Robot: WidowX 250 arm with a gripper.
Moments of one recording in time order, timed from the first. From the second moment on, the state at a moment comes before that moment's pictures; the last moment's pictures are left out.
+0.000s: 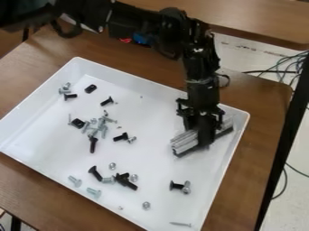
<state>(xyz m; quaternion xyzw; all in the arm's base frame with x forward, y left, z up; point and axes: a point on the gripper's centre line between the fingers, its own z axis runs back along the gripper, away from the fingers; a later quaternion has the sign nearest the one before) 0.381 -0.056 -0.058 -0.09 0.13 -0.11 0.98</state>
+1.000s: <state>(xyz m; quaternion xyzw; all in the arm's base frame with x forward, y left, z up) 0.333 0.172 -0.062 -0.05 0.03 0.17 0.98</state>
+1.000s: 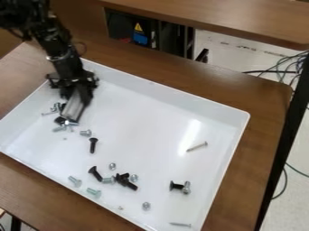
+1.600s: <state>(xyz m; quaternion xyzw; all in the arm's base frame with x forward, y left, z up) 0.308 0.127 -0.048 -0.05 0.03 0.06 1.00</state>
